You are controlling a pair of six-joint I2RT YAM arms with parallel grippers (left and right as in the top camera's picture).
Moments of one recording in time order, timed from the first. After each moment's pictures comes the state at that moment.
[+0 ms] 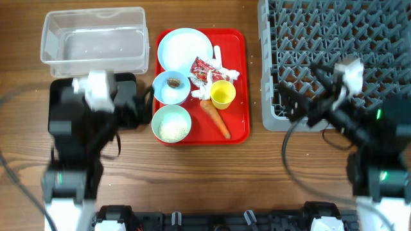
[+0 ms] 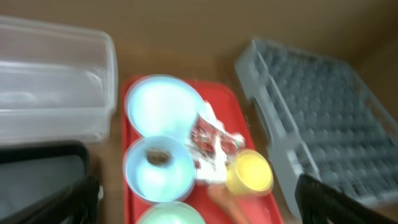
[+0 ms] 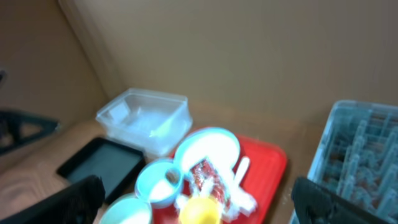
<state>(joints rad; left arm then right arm) -0.04 0.89 0.92 -0.50 0.33 -0.24 -0.07 0.89 0.98 -0.35 -0.73 0.06</state>
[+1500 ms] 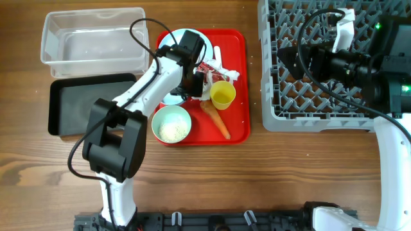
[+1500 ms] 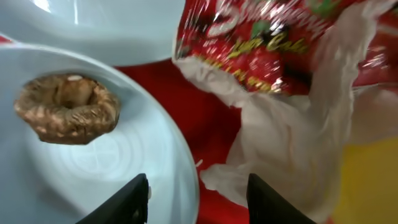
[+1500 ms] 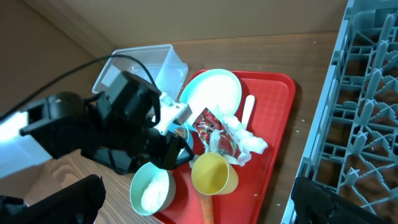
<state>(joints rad) -0.43 2.06 1.55 -0.88 0.02 -0.30 -0.07 1.34 1.48 -0.88 -0.71 0.05</state>
